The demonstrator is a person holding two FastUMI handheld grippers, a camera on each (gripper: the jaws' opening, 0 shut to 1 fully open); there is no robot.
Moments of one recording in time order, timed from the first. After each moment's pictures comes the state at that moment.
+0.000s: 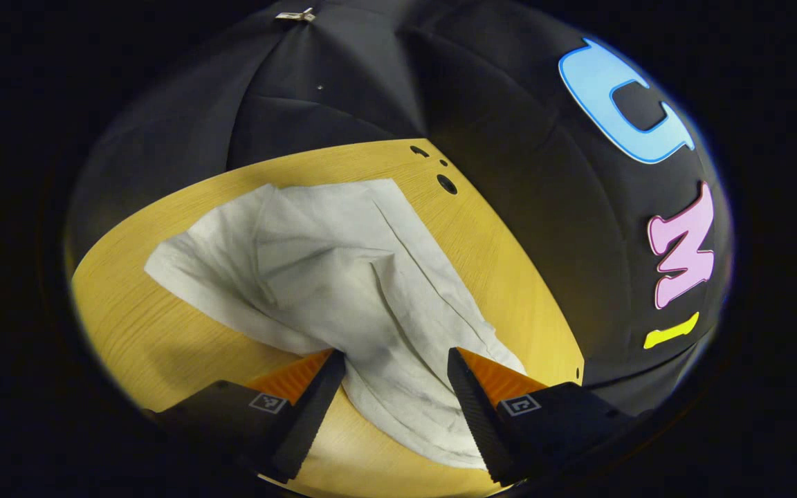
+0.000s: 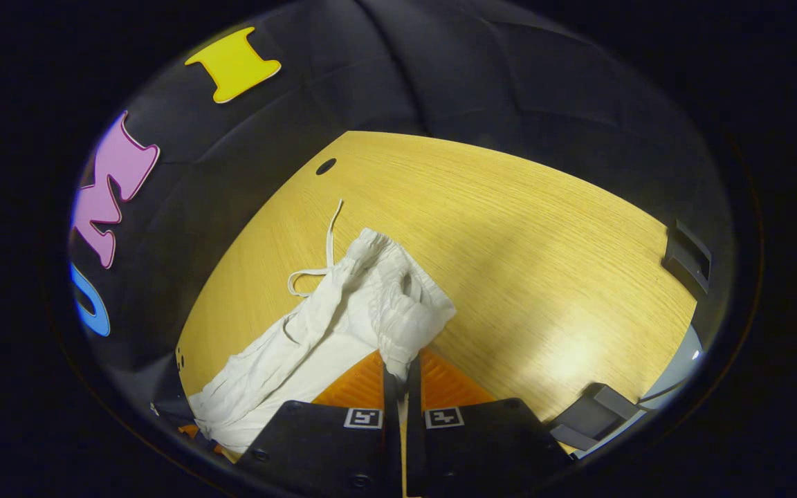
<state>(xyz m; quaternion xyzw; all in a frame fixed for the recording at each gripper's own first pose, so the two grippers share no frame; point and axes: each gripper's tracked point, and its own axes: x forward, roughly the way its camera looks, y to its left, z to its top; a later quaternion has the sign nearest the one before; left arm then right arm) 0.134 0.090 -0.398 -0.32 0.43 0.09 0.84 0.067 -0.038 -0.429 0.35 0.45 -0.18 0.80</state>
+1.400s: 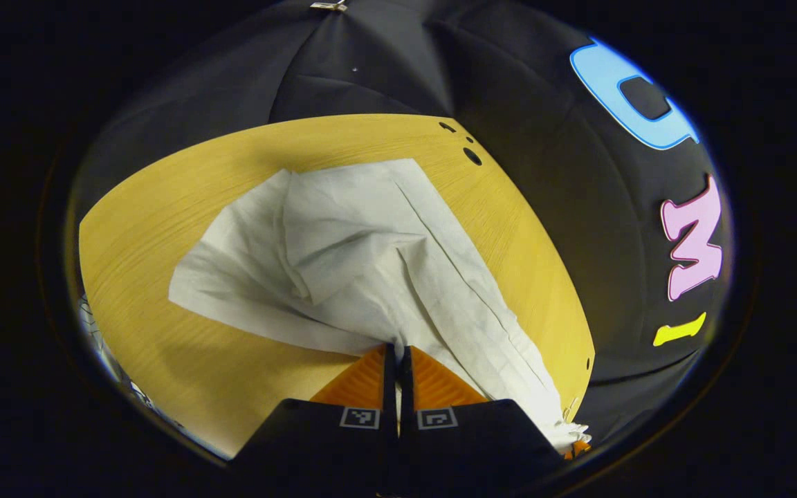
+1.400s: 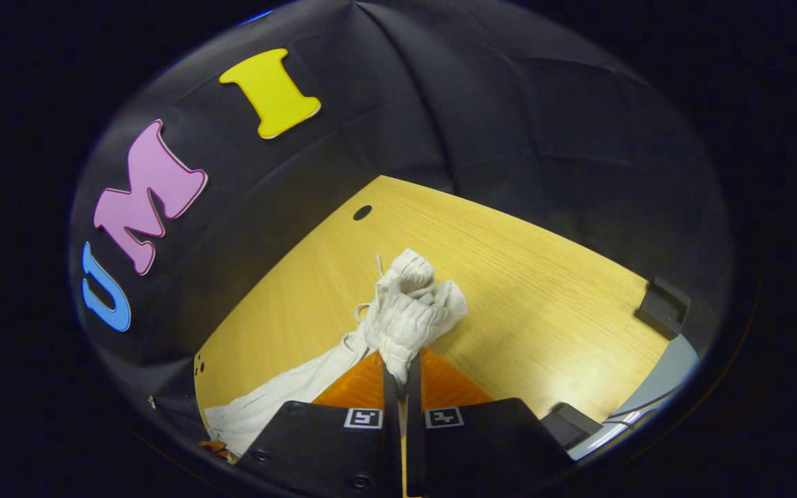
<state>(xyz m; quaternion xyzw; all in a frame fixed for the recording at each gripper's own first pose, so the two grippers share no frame) 0.138 0.075 -0.431 -0.33 0.47 0.14 0.81 0.087 -0.048 -0.356 0.32 0.36 -0.14 0.87</state>
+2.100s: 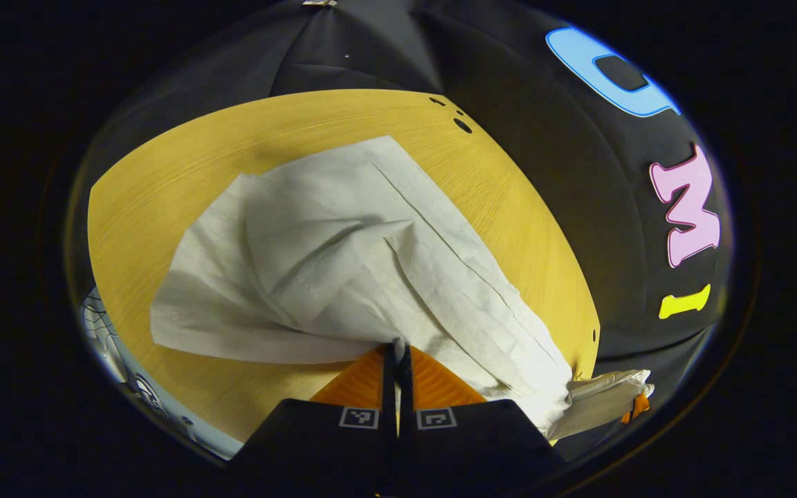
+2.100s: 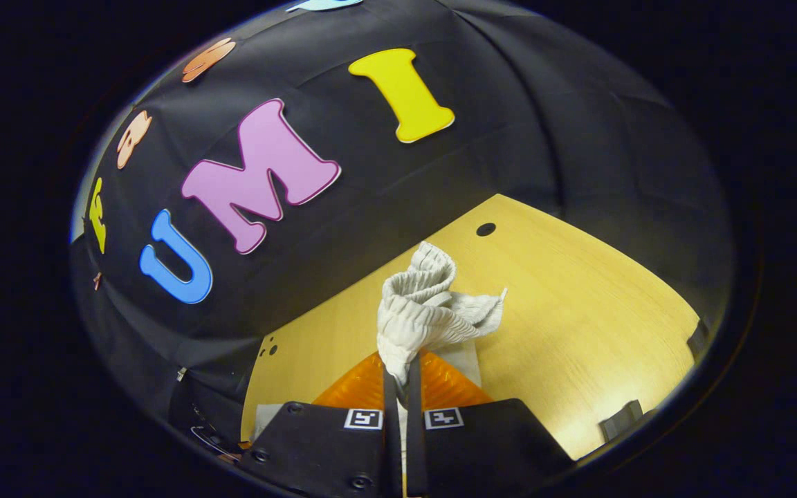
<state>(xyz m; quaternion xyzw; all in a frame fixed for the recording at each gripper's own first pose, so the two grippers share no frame) 0.142 0.072 -0.433 -0.32 0.50 0.11 0.80 0.130 0.073 -0.260 0.32 0.30 0.03 0.90</state>
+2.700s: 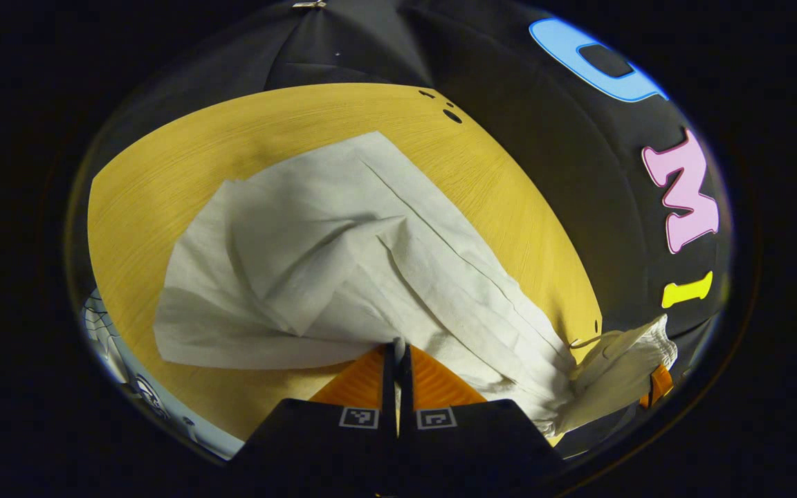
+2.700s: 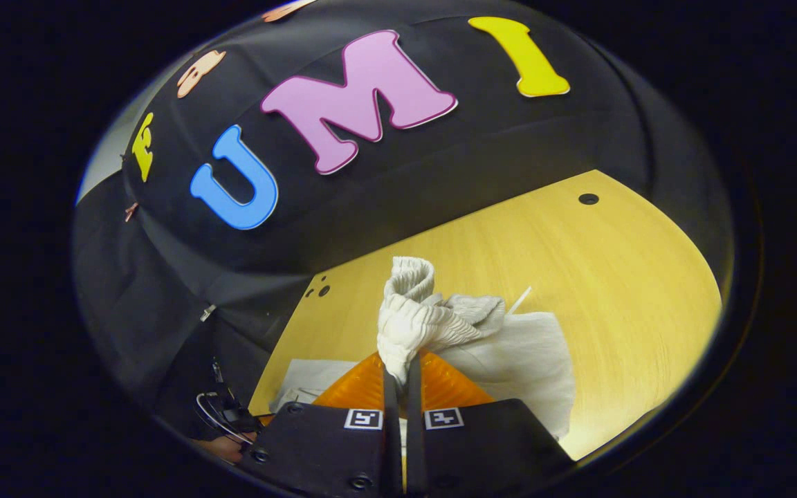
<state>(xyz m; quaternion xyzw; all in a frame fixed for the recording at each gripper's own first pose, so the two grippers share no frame) 0.145 0.069 -0.436 -0.30 0.51 0.10 0.80 0.114 0.233 -0.266 0.26 0.36 0.19 0.87</state>
